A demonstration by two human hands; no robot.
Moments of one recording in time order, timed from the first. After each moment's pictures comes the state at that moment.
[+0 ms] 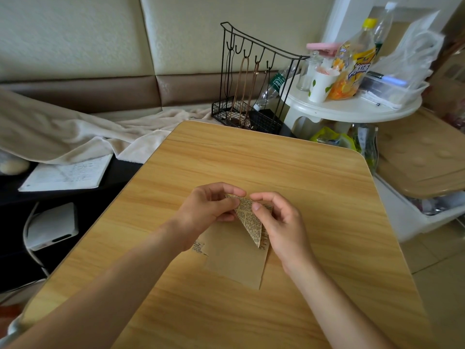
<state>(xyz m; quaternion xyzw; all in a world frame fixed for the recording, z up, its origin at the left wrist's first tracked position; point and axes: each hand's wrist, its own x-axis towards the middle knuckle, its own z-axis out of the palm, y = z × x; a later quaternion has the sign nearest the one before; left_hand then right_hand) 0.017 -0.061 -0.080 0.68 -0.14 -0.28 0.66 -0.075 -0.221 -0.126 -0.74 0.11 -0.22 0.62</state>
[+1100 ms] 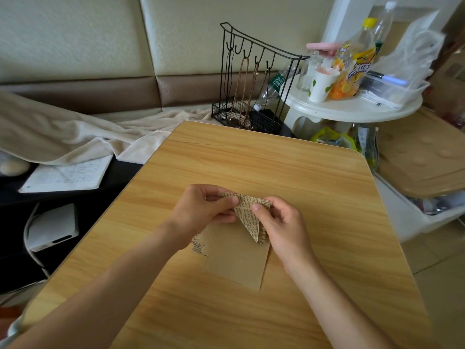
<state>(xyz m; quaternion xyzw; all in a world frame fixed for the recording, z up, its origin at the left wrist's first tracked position) 0.021 -0.057 -0.080 0.66 -0.10 -0.29 0.68 -0.075 -0.221 -0.124 -0.74 0.14 -0.22 0.62</state>
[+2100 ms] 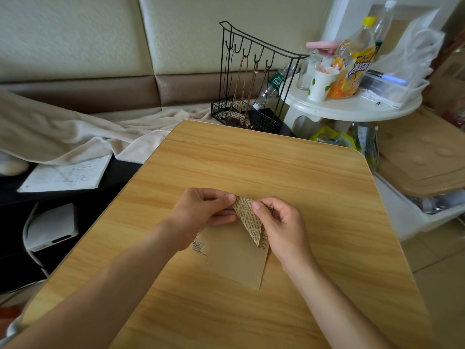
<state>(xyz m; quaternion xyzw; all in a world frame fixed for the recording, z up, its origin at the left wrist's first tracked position) 0.023 -0.056 -0.085 0.62 -0.05 -0.34 0.70 -0.072 -0.219 -0.128 -0.75 0.17 -0.22 0.60</state>
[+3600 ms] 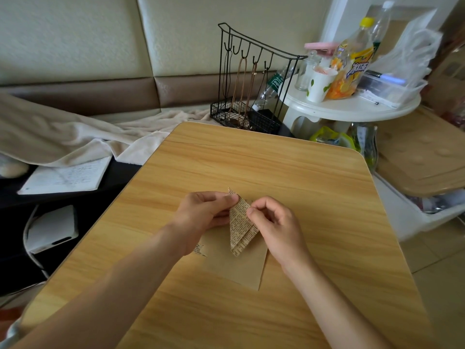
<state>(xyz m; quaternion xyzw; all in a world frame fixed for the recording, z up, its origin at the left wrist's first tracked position) 0.017 -0.062 -0.089 0.61 -0.03 -0.33 0.72 -0.078 -0.217 -0.120 -0.77 0.11 -0.17 0.60</state>
